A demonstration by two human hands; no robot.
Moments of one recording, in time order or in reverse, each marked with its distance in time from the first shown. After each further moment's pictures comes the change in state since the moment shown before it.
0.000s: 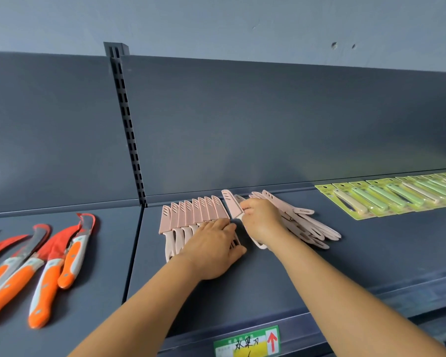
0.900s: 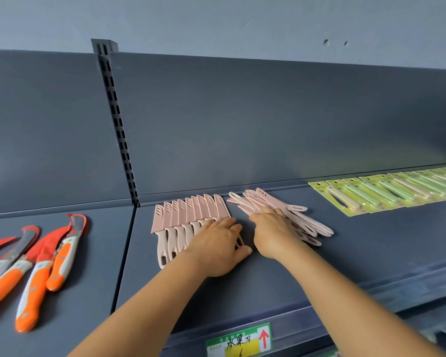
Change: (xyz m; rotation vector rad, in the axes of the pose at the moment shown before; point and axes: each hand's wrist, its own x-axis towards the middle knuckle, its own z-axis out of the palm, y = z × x) left_hand 0.012 0.015 0.003 0.081 -0.054 0.062; right_hand -0.018 0.029 -0.016 -0.543 -0.161 -0.069
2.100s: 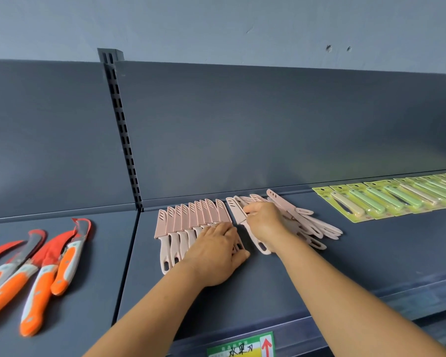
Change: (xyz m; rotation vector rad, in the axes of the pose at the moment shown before) left_hand -0.004 -0.008 0.009 -0.094 0.055 -0.065; right_hand 0.032 -0.015 0.001 0.808 0.107 0.205
